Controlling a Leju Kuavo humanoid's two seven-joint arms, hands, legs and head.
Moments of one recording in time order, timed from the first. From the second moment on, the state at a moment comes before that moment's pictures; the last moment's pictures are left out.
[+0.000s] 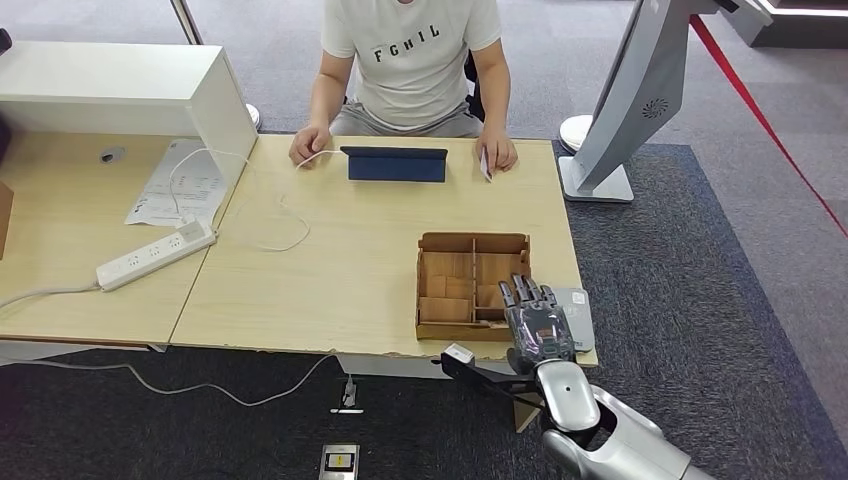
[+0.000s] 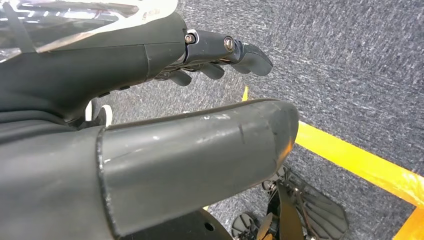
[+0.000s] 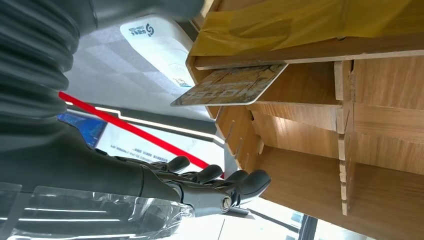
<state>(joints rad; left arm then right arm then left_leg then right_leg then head) -0.14 -0.24 1.55 -0.08 -0.88 0.46 -0.17 -0.58 -0.33 1.14 -1.16 0.97 -0.07 0.64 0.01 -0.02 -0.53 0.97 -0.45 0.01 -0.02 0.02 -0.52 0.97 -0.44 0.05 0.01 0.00</state>
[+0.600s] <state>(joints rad) -0.14 -0.24 1.55 -0.08 -0.87 0.46 -0.17 -0.59 -0.33 1.15 -1.16 0.97 -0.05 0.63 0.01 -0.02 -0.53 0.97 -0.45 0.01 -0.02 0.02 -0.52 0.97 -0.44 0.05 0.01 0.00</state>
